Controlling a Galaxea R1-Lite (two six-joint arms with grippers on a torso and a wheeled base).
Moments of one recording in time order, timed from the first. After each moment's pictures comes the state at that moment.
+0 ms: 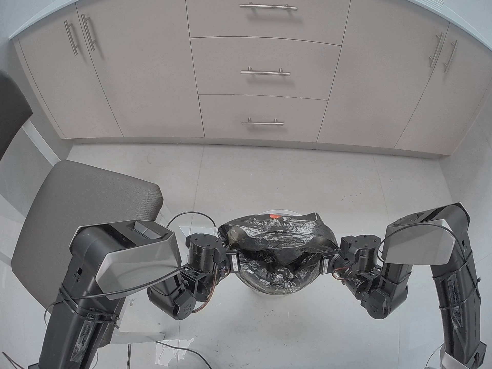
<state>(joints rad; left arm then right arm) -0.56 2.60 -1.01 -1.19 0.25 -0.33 0.40 2.55 -0.69 -1.55 -0.27 0.09</state>
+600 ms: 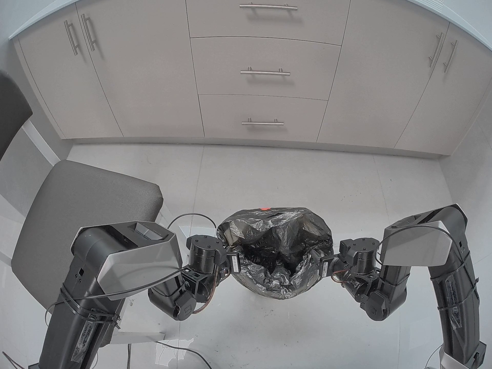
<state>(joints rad) -0.56 2.61 -1.01 -1.20 0.25 -0.33 0.41 2.57 -0.68 -1.55 -0.27 0.08</state>
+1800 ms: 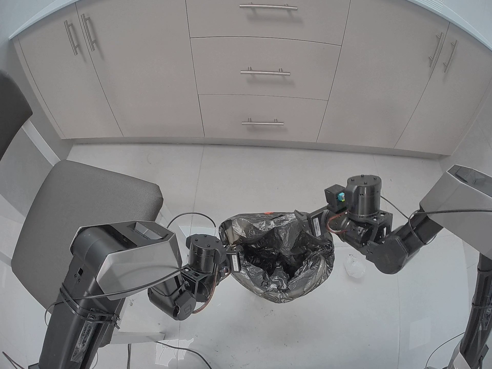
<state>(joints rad) -0.56 2.60 -1.01 -1.20 0.25 -0.33 0.47 2.19 -0.94 -0.97 -0.22 -0.18</state>
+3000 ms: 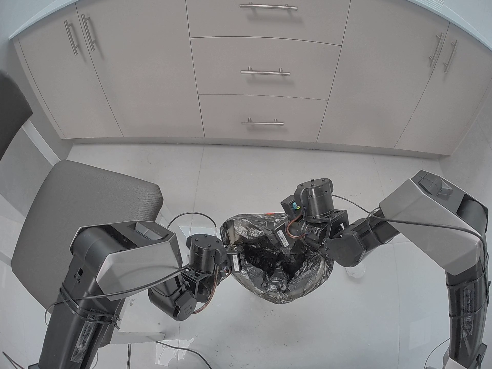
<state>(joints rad) -0.57 2.60 -1.01 -1.21 0.25 -0.33 0.56 2.38 -1.30 -0.63 -0.22 -0.27</state>
